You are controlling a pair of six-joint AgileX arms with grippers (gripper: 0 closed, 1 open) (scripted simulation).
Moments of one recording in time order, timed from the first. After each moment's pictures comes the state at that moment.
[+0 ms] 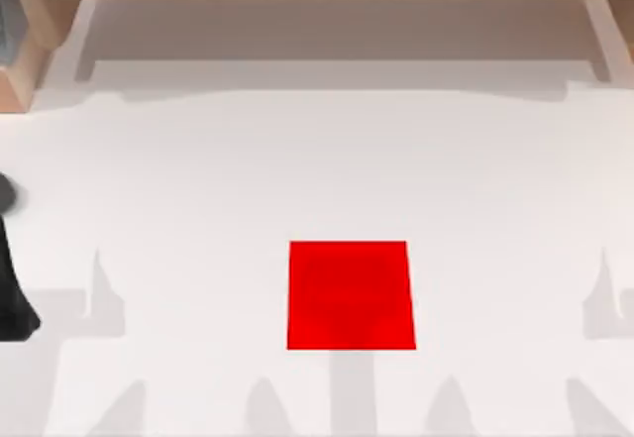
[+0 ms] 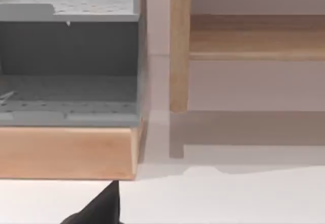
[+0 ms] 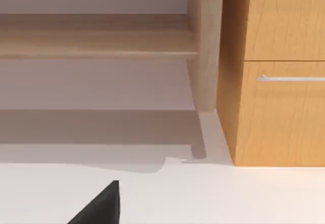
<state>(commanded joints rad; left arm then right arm) 0.00 0.00 0.00 0.00 0.00 0.00 0.00 0.00 0.00 0.00 0.00 0.00</state>
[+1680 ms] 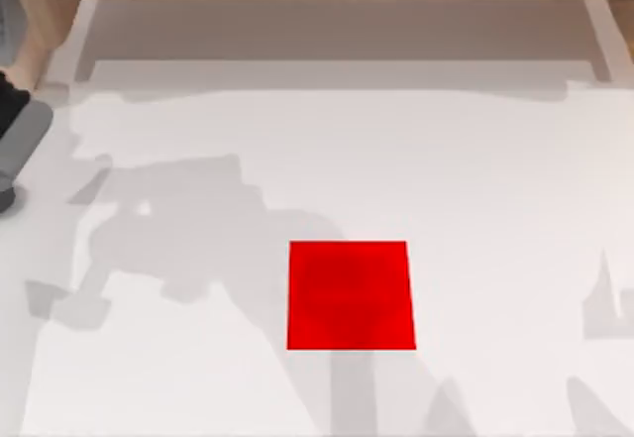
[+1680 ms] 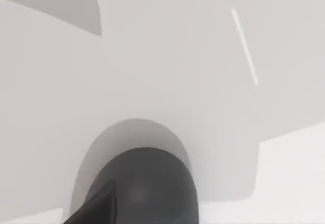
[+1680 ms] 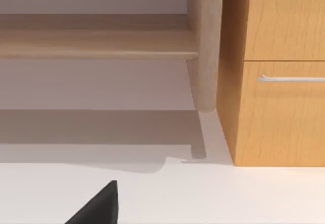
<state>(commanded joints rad) 0.12 2.04 1.55 -1.13 0.01 1.95 0.00 0.00 0.00 0.00 0.00 0.00</state>
